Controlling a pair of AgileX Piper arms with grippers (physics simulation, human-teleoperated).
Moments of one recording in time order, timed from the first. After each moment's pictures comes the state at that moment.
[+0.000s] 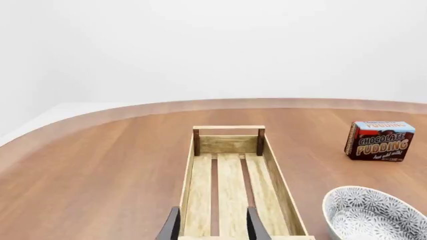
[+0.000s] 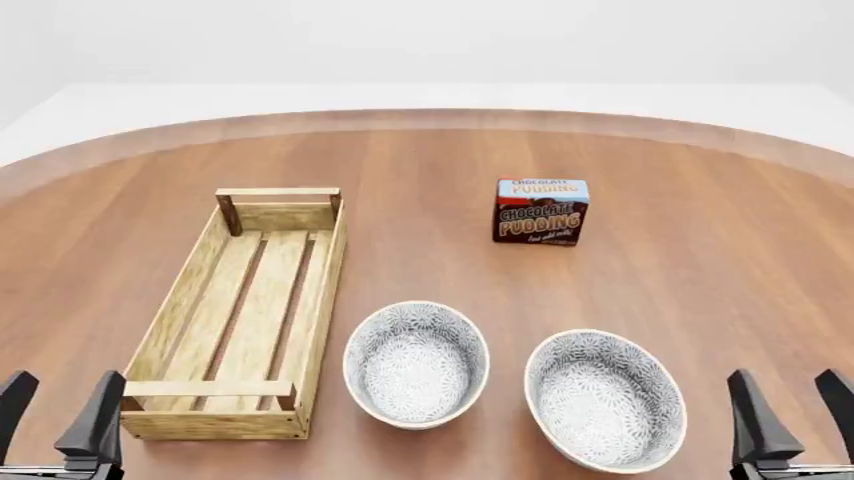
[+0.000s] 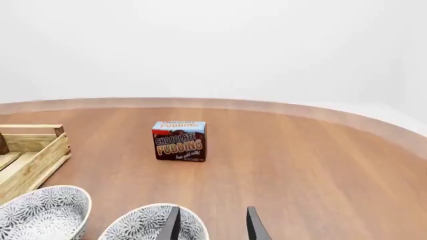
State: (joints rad) left arm 0.00 0.00 0.00 0.00 0.00; right arm 0.01 0.01 -0.01 0.00 -0.01
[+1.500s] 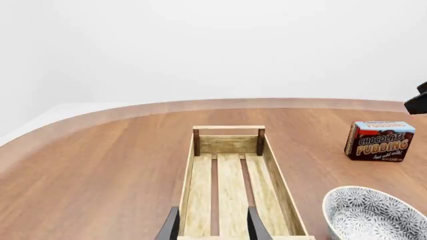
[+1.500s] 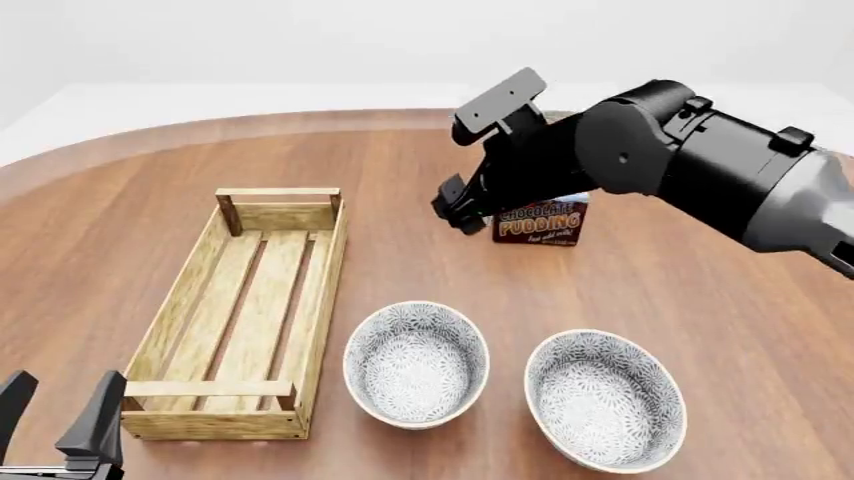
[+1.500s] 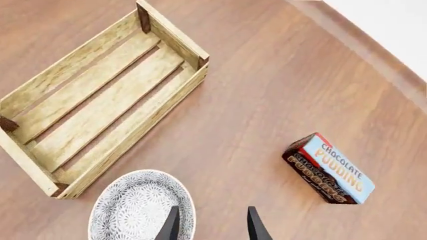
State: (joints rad) left arm 0.00 0.00 0.00 0.00 0.00; right arm 0.59 1.58 -1.48 0.70 -0.19
